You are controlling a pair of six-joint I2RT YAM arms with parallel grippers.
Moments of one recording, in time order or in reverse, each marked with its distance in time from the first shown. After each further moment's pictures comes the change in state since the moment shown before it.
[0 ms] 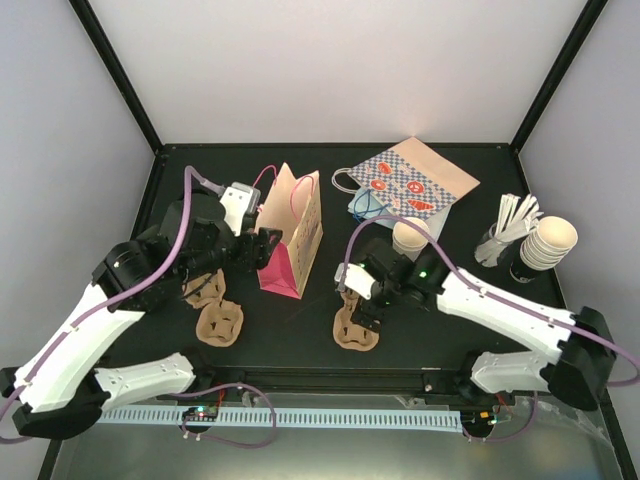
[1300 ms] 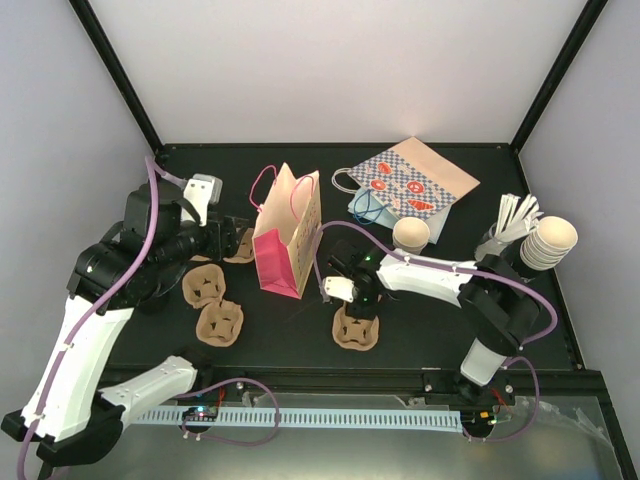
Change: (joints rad) left arm 0.381 -0.042 0.027 -0.090 0.206 0.116; right arm -0.041 0.476 0.090 -0.001 0.034 -0.224
